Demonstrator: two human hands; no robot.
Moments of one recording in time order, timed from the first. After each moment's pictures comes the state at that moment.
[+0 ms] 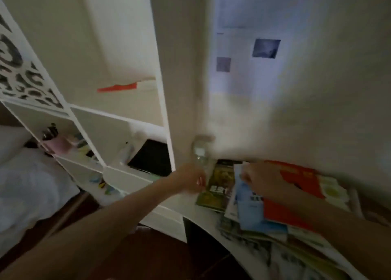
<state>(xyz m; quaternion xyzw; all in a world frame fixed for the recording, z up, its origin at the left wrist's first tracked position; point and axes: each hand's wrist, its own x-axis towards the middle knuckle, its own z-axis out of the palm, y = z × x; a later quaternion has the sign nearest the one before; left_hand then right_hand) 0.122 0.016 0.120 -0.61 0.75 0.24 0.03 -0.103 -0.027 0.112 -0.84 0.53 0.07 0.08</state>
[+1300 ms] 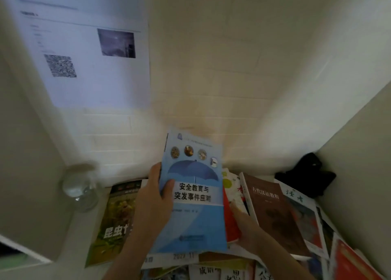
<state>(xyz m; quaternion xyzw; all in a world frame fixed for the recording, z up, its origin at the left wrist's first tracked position) -0.063 -0.055 0.068 -0.57 0.65 0.33 -0.39 -0.302 0.009 -0.004 -0.08 0.63 -0.44 0.64</state>
